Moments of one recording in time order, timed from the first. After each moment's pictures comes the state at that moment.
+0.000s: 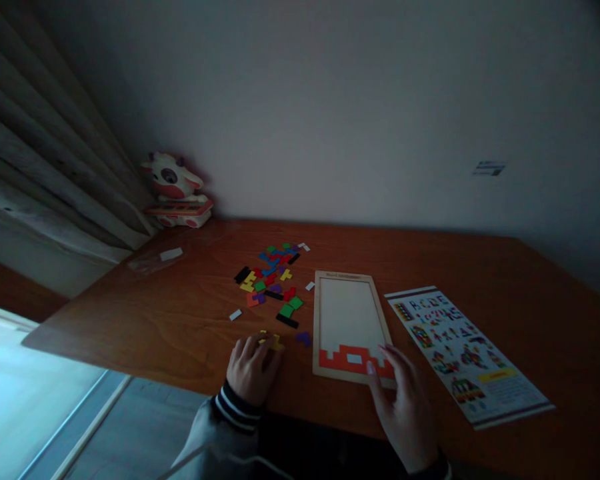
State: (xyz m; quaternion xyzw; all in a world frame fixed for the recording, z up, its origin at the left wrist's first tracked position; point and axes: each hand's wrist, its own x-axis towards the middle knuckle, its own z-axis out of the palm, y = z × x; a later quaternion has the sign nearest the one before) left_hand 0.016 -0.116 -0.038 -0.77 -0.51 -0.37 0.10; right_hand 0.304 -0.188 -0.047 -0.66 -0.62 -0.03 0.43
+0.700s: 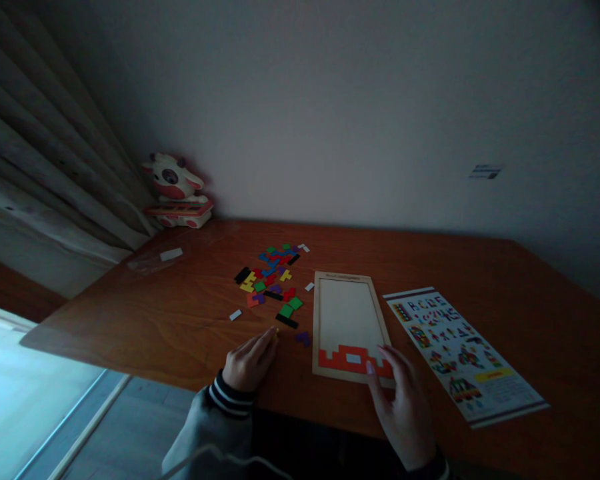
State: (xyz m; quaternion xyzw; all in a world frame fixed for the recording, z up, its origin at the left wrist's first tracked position) left_hand 0.001 -0.099 -0.031 -0.82 -0.39 -0.40 0.07; right_hand 0.304 -0.189 -0.046 -0.65 -0.62 -0.02 0.43
